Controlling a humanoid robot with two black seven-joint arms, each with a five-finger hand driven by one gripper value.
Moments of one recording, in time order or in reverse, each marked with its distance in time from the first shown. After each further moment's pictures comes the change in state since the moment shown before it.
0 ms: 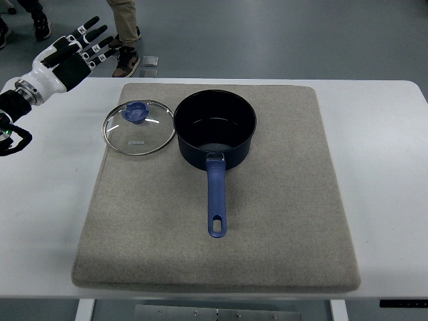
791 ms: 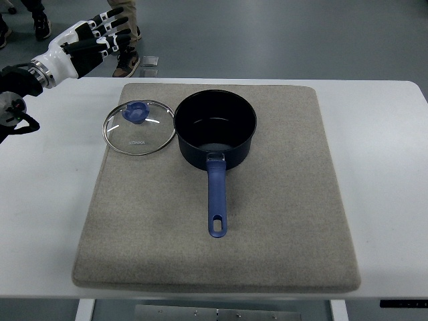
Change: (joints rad) left arm -0.113 -0.016 0.109 -0.010 0.273 0.080 -0.115; right arm 0.003 0.000 0.001 -0.003 0.000 -0.006 0.000
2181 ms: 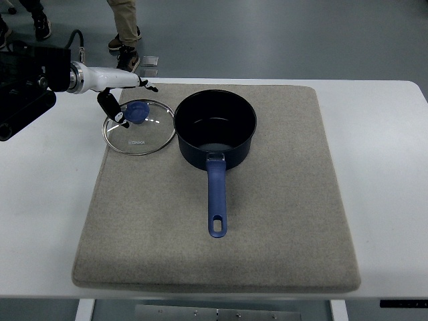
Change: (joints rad) left arm -0.128 -0.002 0.028 -0.171 1.663 0.109 -0.004; right arm 0.000 0.000 0.000 0.000 0.000 0.000 0.000
